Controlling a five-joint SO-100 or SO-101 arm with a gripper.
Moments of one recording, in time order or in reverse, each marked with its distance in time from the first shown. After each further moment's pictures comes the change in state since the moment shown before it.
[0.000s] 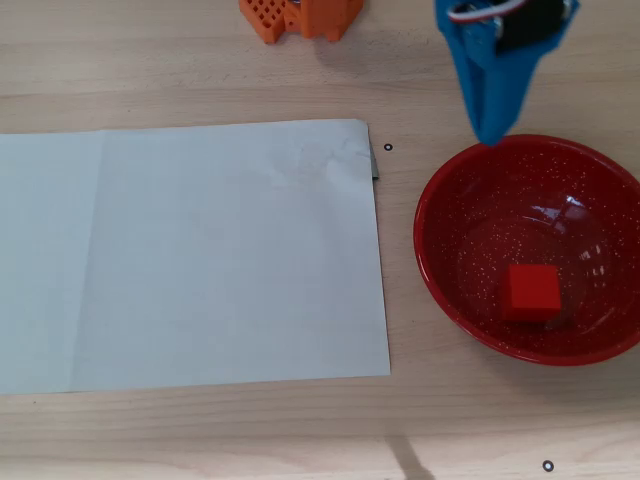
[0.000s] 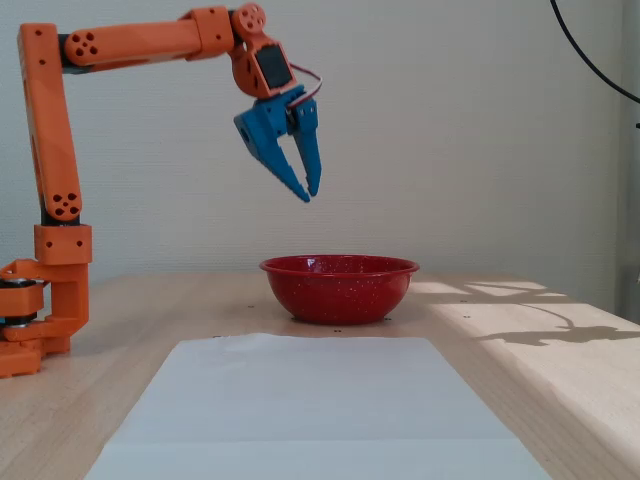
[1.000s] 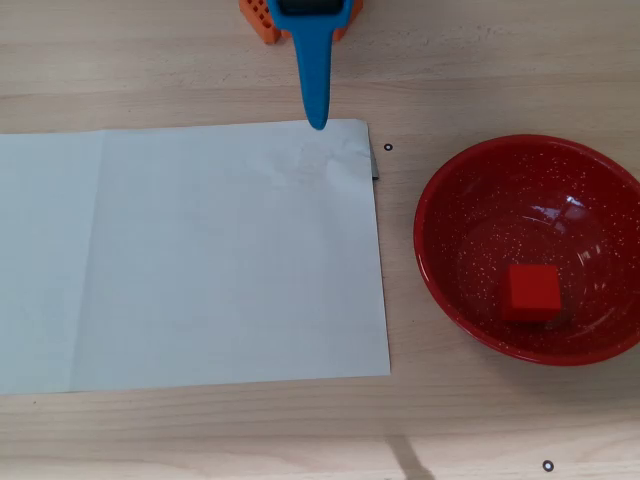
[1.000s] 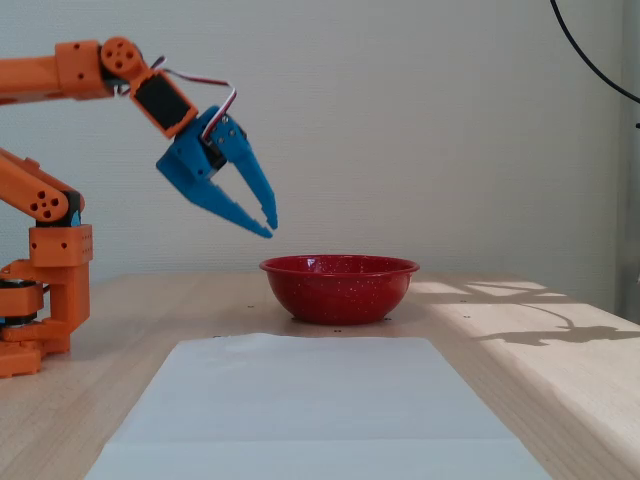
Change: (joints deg) arm -19.5 52.1 63.7 -27.3 1.3
